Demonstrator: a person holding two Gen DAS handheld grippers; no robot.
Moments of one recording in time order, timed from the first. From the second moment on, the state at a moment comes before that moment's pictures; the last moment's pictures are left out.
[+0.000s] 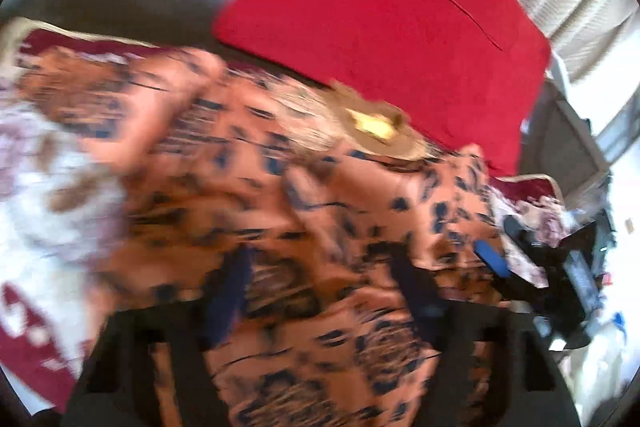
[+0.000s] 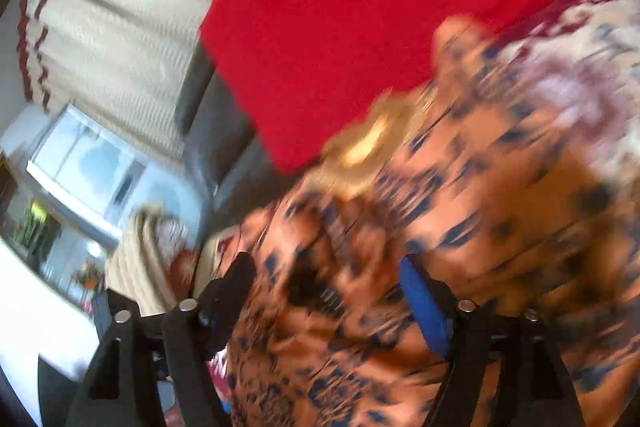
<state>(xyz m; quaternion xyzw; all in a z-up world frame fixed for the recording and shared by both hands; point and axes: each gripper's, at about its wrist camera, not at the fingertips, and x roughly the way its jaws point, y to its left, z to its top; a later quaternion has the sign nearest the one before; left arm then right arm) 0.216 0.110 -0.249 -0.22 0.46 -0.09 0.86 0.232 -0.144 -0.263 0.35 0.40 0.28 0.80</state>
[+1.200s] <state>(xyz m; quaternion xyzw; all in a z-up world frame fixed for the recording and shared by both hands) 0.211 0.333 -0.178 -0.28 0.42 0.12 0.86 0.235 -0.159 -0.280 0.30 0.43 0.24 0.82</state>
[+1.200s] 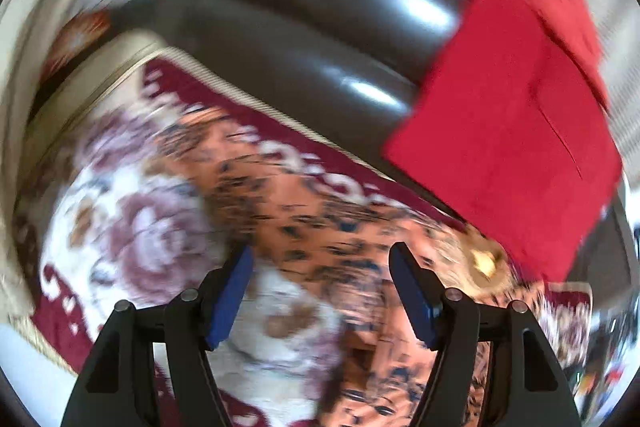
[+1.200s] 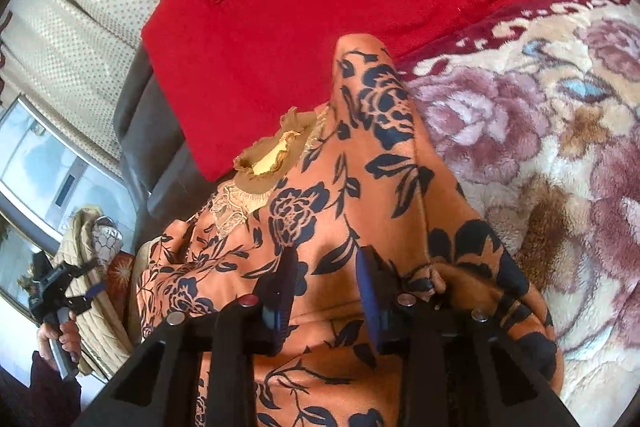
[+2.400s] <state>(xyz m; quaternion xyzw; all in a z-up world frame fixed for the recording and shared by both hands) 0.276 0.279 -0.119 -0.22 0.34 0.00 0.91 0.226 -0.107 -0.260 0.24 0.39 0.29 0.84</state>
